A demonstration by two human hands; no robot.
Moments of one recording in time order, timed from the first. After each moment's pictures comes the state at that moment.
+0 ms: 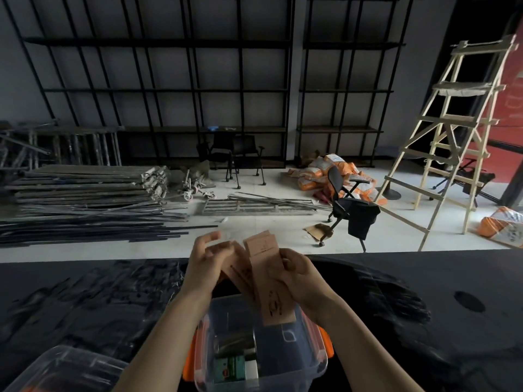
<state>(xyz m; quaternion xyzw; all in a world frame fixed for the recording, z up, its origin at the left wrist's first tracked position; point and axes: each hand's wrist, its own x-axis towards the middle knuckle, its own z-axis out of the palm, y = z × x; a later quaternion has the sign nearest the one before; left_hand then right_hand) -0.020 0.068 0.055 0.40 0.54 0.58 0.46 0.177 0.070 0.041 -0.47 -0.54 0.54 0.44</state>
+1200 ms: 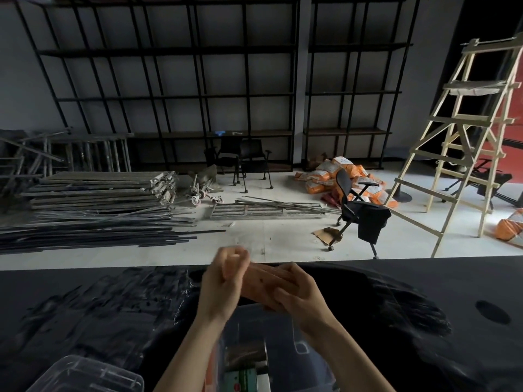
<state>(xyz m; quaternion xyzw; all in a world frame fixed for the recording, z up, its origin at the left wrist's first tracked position) -0.007 0.050 0.053 0.54 0.56 0.56 0.30 0.155 0.050 0.038 -0.40 -0.51 0.58 0.50</state>
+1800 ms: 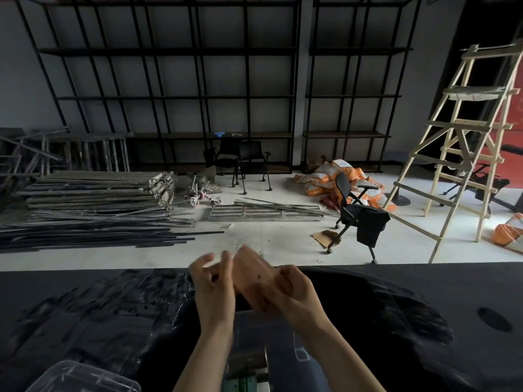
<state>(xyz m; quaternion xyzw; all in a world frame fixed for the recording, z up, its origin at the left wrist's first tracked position) 0.005 0.050 0.049 0.35 0.57 0.67 0.33 0.141 0.062 0.031 -0.45 -0.55 0.50 0.50</state>
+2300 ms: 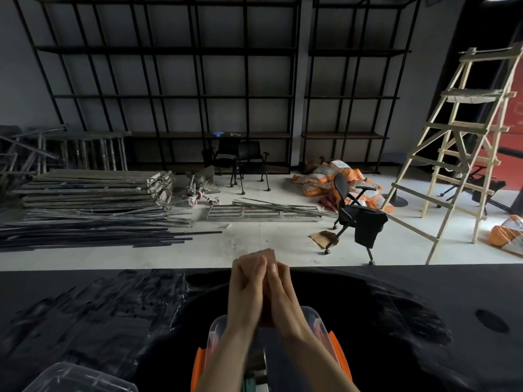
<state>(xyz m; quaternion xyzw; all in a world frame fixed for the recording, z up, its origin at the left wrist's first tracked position) 0.037 0.056 0.050 0.34 0.51 0.62 0.48 0.115 0.053 0.036 -0.43 -0.49 0.58 0.49</state>
